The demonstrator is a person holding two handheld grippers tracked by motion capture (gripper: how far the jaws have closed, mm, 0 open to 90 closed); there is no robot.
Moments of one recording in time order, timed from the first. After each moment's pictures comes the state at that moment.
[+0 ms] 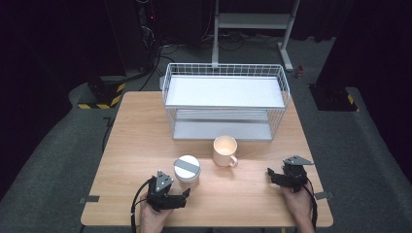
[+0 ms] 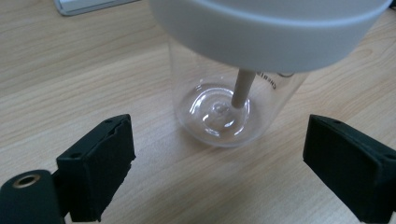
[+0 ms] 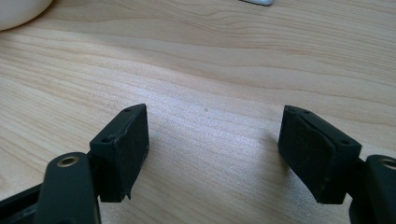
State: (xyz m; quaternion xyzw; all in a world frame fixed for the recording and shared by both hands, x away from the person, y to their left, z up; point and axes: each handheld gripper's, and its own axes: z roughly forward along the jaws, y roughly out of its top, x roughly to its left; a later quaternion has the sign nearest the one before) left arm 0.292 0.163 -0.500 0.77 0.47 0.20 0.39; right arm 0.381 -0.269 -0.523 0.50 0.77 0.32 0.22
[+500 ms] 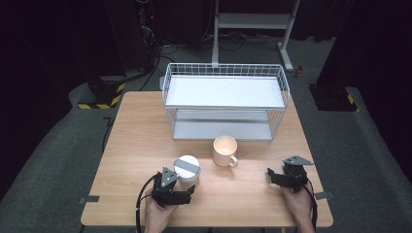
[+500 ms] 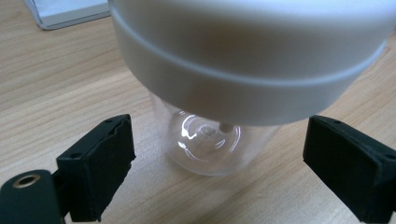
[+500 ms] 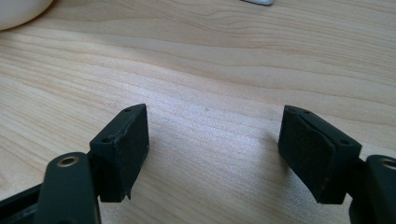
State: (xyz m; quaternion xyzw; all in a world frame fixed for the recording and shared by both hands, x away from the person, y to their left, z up) left arm 0.304 0.152 -0.498 0.77 0.46 0.19 0.39; right arm 0.381 -0.270 -0.523 0.50 0.77 0.32 0.22
